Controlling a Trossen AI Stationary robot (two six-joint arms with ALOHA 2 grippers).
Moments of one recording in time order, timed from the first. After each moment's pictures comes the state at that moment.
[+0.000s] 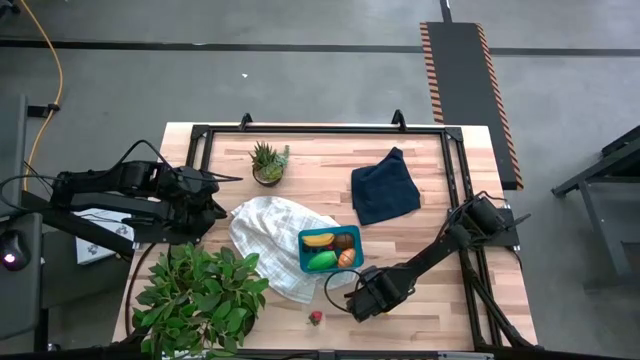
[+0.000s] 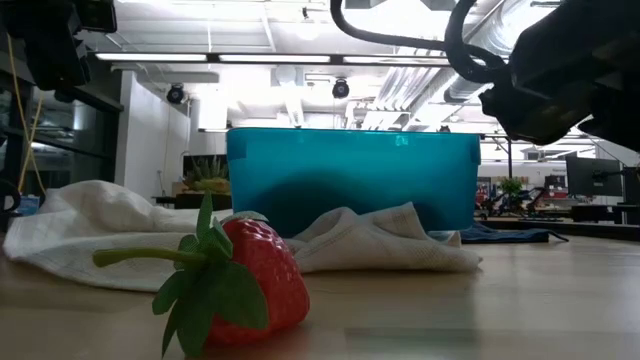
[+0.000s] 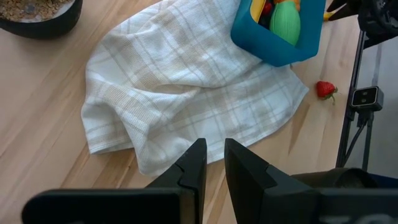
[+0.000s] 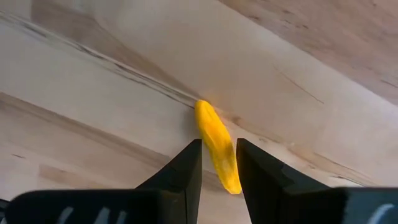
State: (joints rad) left arm 0.11 0.56 0.76 -1.11 0.09 -0.58; right arm 0.60 2.02 1.39 -0.86 -0.18 1.69
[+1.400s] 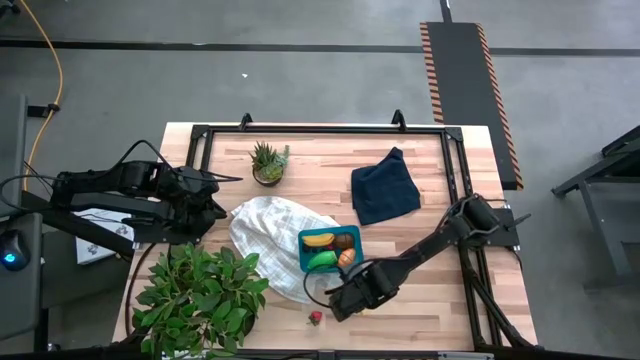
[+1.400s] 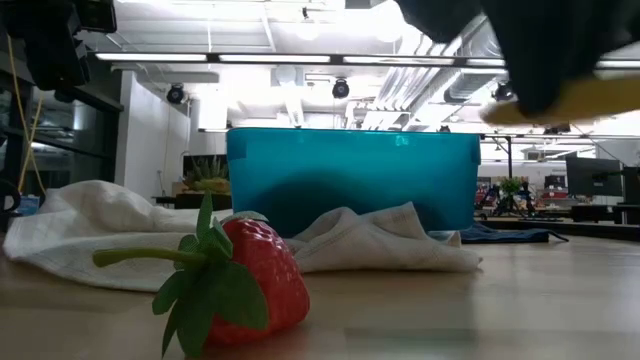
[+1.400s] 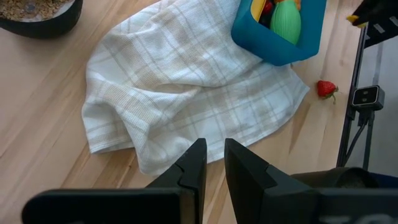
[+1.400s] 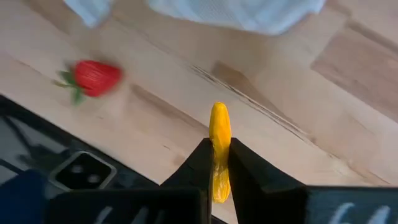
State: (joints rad) left arm 0.11 0.56 0.76 -1.11 0.09 -0.58; right arm 0.54 2.04 1.67 -0.97 -0.06 1.59
